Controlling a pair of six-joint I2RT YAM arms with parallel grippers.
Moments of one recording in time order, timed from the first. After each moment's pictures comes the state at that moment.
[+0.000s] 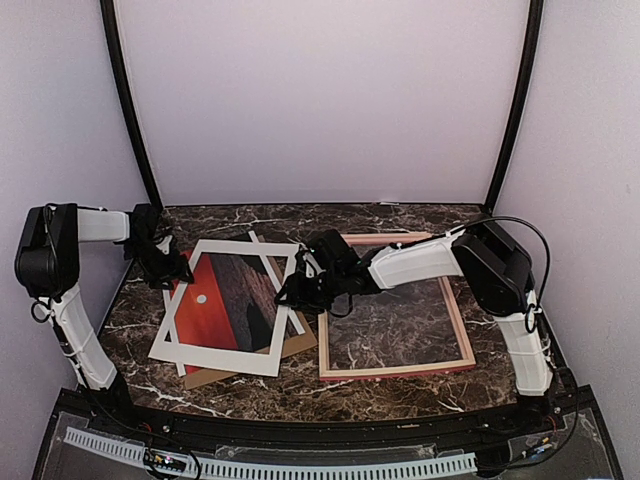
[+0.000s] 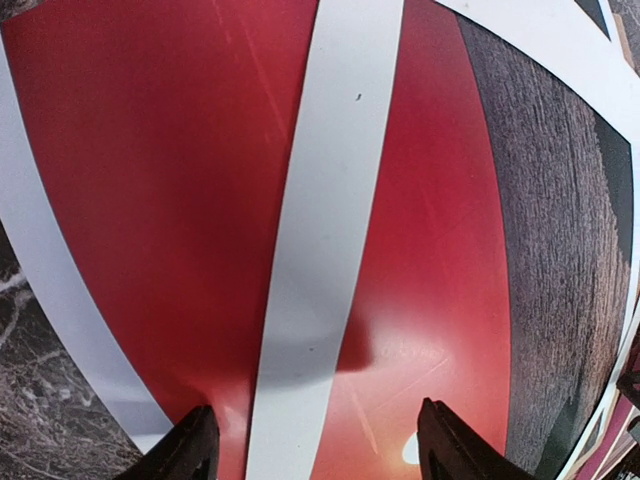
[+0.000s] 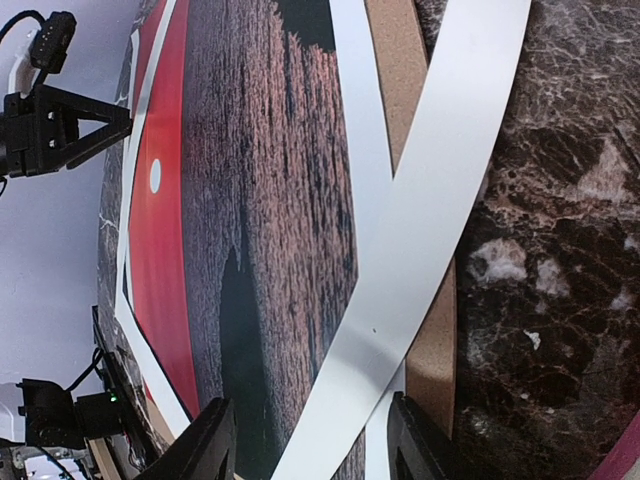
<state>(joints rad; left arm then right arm) 0.05 1.82 1.16 -0.65 0.28 -0.16 0.91 2.23 1.52 -0.05 -0.35 0.85</state>
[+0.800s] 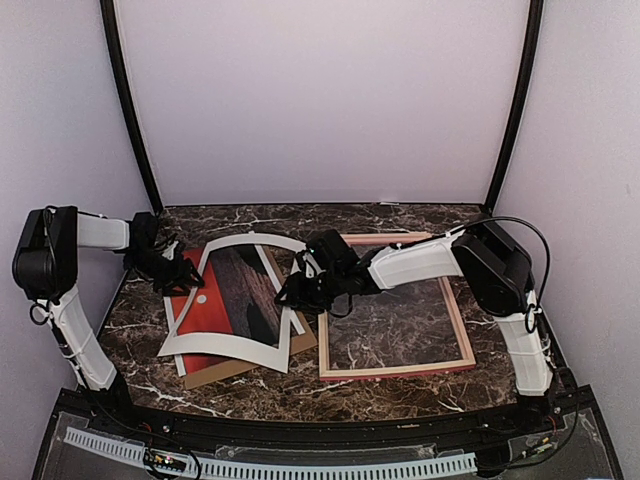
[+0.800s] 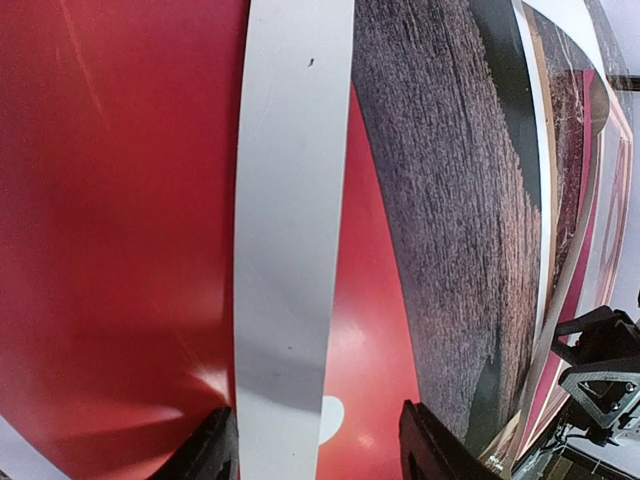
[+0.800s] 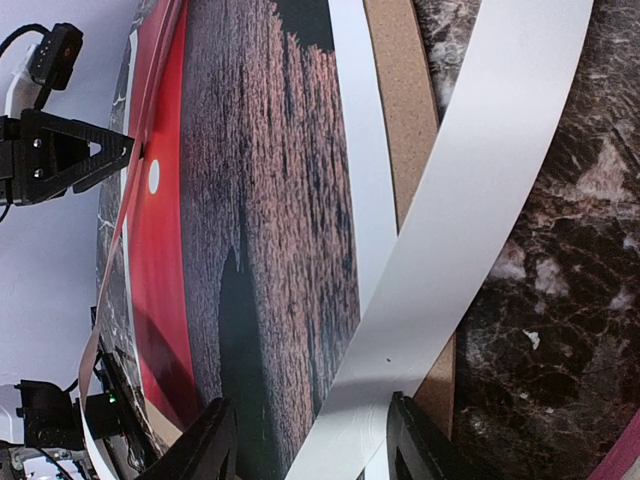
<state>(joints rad) 0.05 1.80 1.07 -0.58 0.55 -0.18 0.92 2.23 1.52 -0.05 -0.35 0.85</state>
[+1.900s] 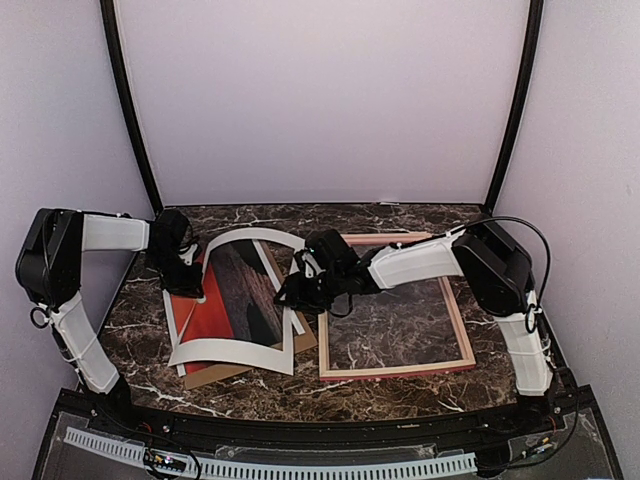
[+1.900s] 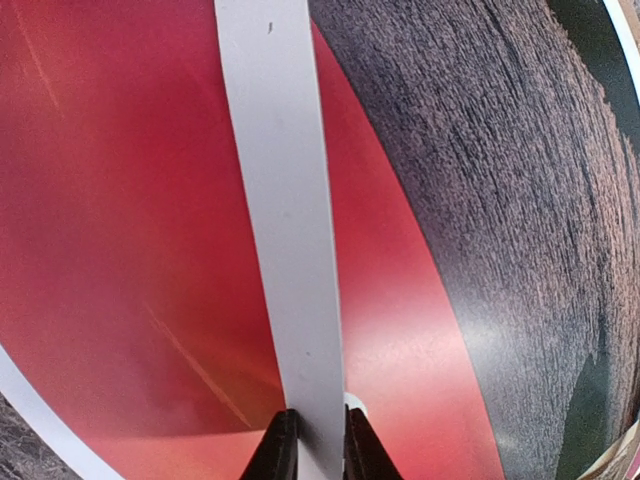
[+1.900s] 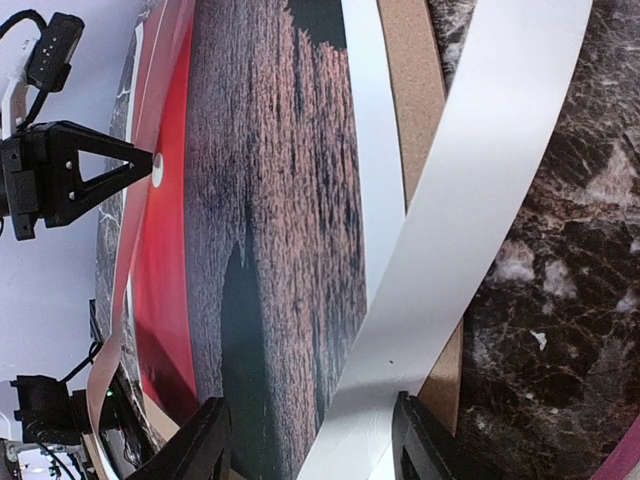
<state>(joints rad) -0.16 1.76 1.07 -0.63 0.15 -0.17 0.92 2.23 1.53 -0.05 -0.36 0.83</state>
